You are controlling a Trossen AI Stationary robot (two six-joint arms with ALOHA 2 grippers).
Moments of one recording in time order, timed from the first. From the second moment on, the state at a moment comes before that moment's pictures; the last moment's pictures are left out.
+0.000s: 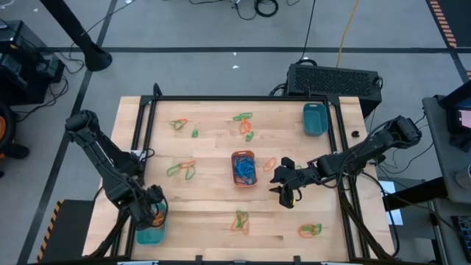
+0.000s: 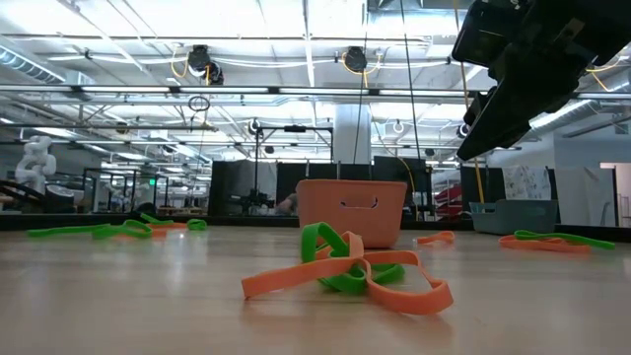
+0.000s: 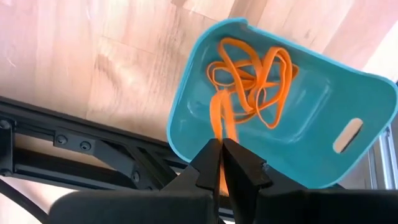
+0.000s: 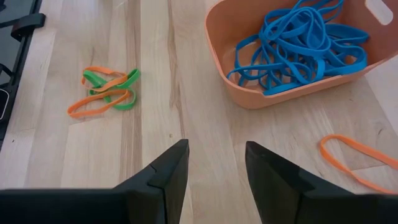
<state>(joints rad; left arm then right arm) -0.92 1.26 0.91 -1.14 0.15 -1.30 0.36 1.31 0.66 -0.15 0.19 0.53</state>
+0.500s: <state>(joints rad) -0.91 1.30 0.91 -1.14 0.14 -1.29 0.36 1.31 0.66 -0.15 0.19 0.53</state>
